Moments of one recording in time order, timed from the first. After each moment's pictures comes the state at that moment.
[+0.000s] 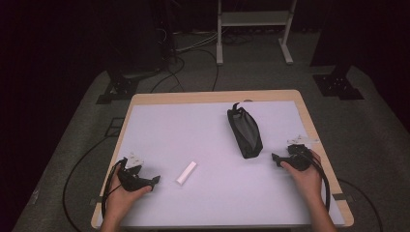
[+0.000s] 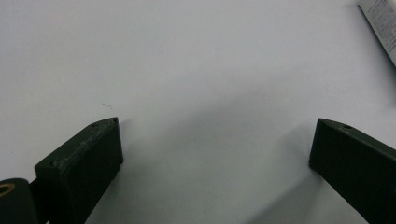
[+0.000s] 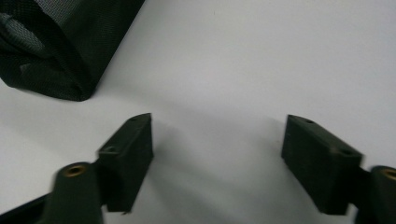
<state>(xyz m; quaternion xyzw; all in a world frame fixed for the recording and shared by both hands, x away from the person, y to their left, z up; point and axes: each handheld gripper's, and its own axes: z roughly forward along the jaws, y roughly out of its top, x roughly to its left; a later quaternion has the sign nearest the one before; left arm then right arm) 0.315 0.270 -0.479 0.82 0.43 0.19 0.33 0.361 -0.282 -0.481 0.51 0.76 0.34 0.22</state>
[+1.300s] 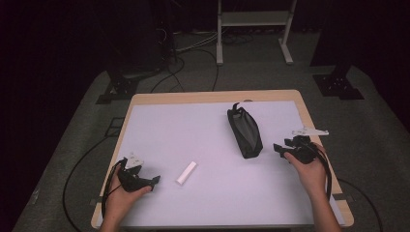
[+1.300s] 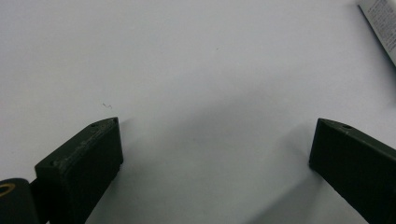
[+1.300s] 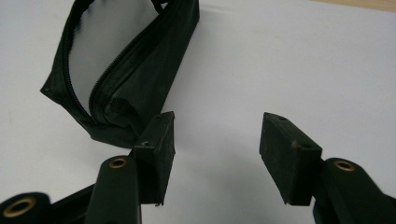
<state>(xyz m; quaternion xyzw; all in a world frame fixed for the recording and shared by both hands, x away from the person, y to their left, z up) 0.314 0.269 -0.479 0.82 0.43 0.19 0.34 0.357 -0.279 -0.434 0.50 0.74 0.39 0.20</state>
